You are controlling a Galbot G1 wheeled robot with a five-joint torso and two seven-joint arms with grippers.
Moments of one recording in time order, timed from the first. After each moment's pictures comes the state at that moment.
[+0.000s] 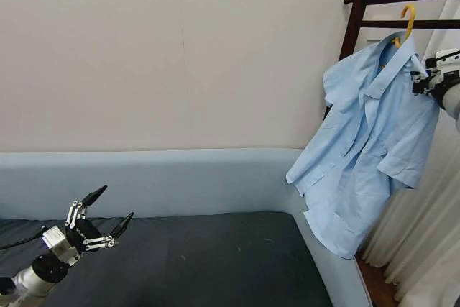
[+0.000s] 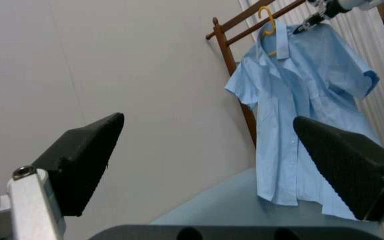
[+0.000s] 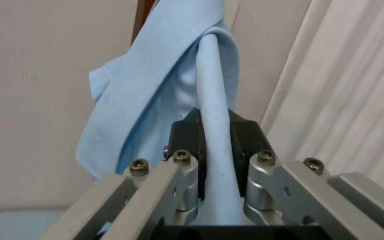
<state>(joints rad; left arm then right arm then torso) 1.37 -0.83 -0.75 -1.74 -0.85 -0.63 0.77 -0.02 0.59 0.01 1.51 0.85 -0.61 0.38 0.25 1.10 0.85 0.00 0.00</state>
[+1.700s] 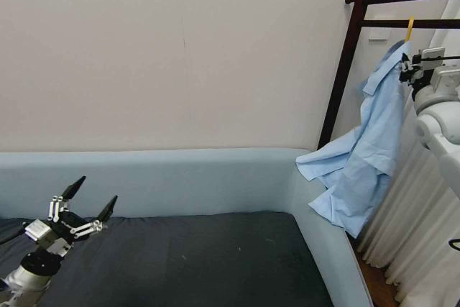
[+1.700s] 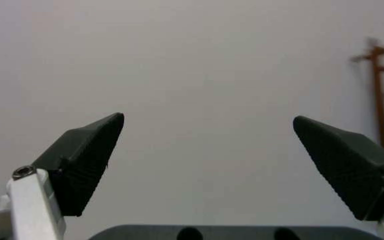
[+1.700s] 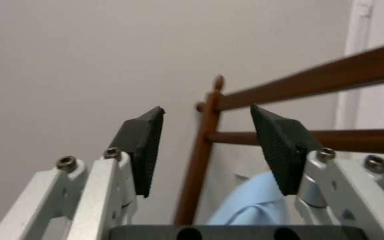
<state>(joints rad) 1.40 -0.98 -0.79 -1.87 -0.82 -0.52 0.22 -0.24 0.63 0.11 1.53 0.63 0.10 0.23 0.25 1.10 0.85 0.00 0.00</state>
